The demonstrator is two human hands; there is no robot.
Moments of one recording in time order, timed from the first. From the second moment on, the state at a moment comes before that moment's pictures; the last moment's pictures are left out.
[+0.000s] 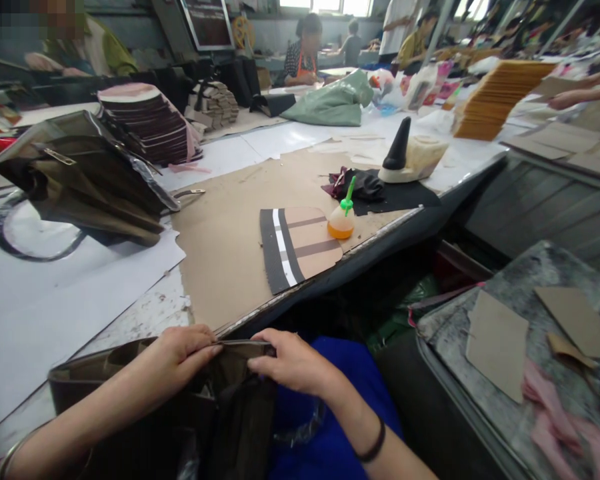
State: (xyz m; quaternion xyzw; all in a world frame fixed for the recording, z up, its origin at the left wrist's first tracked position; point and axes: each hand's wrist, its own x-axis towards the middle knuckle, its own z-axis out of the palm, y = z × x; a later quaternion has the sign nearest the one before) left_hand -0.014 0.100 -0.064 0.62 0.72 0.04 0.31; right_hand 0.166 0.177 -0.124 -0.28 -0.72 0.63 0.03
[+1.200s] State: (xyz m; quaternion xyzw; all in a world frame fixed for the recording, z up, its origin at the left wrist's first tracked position) left_hand -0.030 0.090 -0.074 0.56 0.78 -0.09 0.25; right_hand 0.145 0.191 -0.160 -0.18 -0.64 0.74 0.07
